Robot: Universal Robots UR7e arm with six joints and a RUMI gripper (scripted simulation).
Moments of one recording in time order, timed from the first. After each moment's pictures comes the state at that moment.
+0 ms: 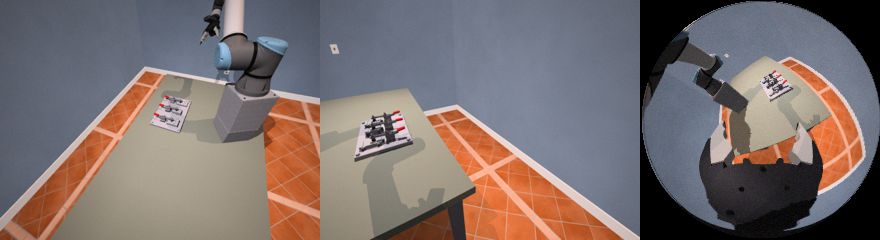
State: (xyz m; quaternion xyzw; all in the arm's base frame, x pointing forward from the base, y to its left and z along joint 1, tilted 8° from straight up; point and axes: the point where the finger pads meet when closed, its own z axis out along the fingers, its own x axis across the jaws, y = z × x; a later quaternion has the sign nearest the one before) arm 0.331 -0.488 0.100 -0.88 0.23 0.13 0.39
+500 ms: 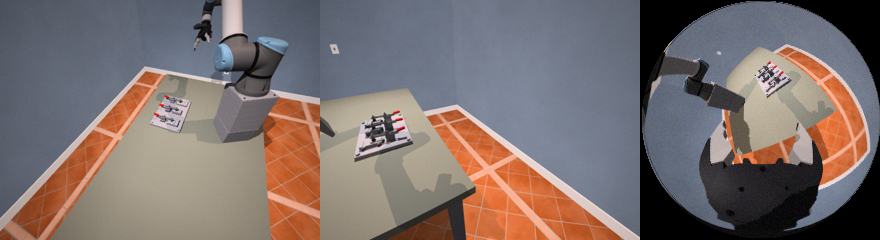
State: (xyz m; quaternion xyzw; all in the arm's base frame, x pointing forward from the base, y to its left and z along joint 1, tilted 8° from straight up) arm 0.374 -0.454 0.059 -0.89 0.28 0.17 0.32
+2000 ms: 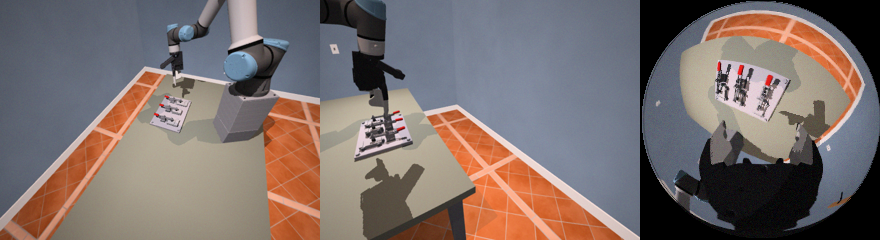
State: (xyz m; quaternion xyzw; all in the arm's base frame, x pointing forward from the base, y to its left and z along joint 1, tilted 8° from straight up) arm 0.471 -0.134 -0.103 -0.82 0.57 0.09 -0.01
